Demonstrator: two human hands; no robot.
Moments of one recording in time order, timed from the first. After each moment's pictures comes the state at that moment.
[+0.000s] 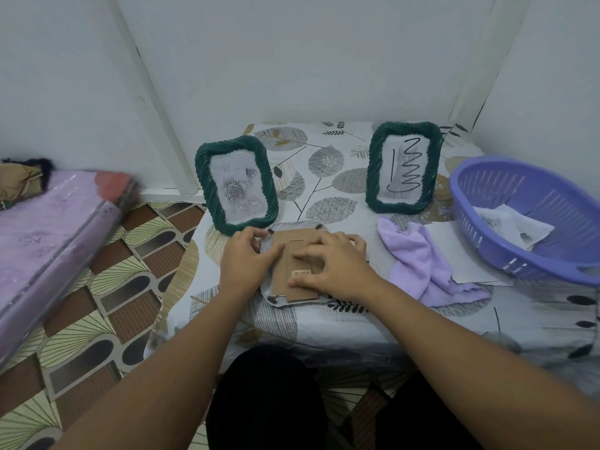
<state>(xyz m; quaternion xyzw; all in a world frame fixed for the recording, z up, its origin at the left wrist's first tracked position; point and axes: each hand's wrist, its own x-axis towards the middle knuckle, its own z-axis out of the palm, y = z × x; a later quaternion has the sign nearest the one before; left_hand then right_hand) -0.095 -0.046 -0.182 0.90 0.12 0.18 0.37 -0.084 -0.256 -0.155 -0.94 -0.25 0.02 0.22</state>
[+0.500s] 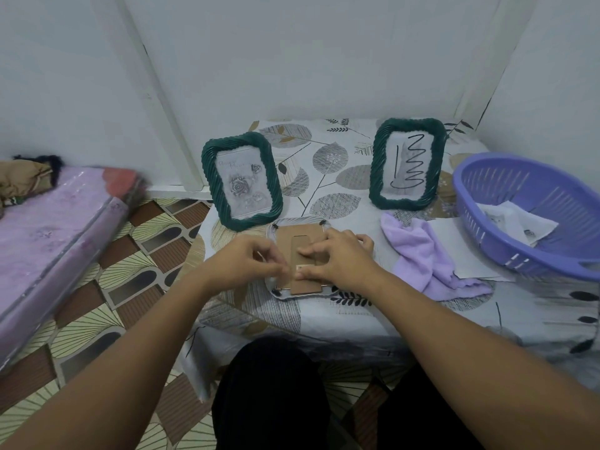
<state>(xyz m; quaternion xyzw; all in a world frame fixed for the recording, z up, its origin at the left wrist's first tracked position) -0.133 -0.030 -0.114 0.89 -0.07 -0.12 0.43 -0.083 -0.255 -0.152 -0.95 -0.21 0.07 0.22</state>
